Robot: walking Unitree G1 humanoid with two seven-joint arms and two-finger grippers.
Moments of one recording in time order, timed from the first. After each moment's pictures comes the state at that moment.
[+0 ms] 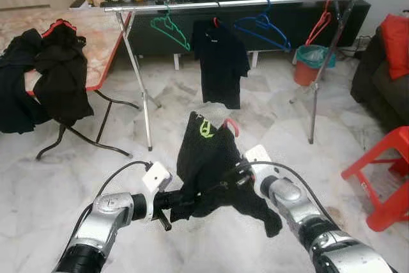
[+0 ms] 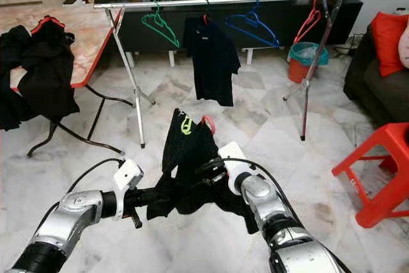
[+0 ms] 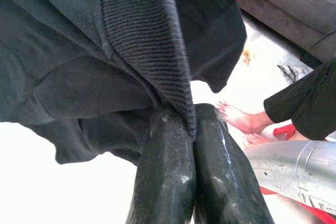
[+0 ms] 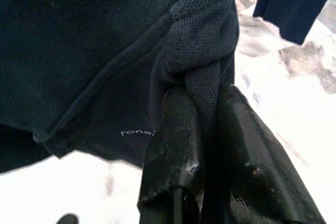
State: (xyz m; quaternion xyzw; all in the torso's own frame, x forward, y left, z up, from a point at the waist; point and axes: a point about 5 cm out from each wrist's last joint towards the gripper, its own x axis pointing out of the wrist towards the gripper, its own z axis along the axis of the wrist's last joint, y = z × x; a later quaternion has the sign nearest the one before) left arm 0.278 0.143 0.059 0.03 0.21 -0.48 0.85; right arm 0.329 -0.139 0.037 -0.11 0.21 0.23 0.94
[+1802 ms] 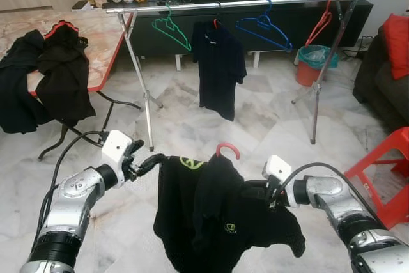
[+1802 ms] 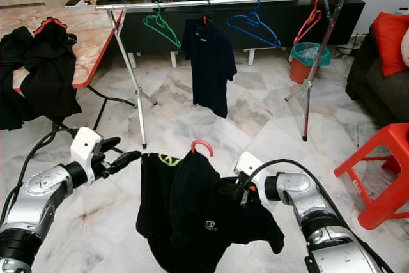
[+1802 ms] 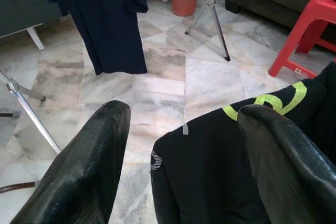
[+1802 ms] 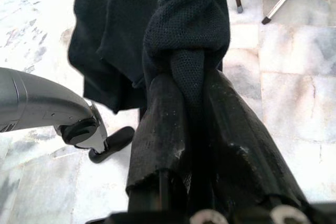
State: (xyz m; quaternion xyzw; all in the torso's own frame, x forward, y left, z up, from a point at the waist) left arm 0.311 0.204 0.108 0.09 0.07 -0.30 0.95; right arm 0.306 -0.192 0.055 -0.12 0.24 0.51 0.81
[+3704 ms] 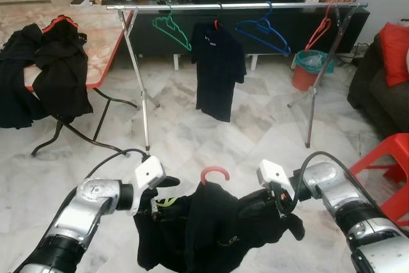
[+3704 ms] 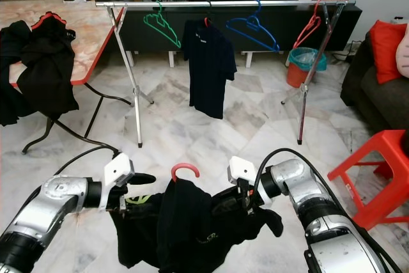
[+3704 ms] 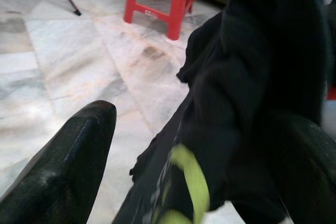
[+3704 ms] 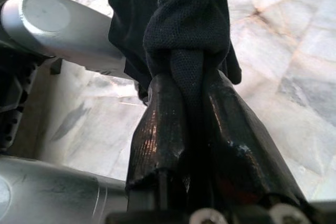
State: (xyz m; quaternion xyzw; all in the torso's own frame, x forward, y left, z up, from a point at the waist) left arm 0.280 0.149 0.091 0.10 0.18 -0.58 0.79; right arm 0.301 -0.174 0.078 -0.14 0.26 0.69 0.66
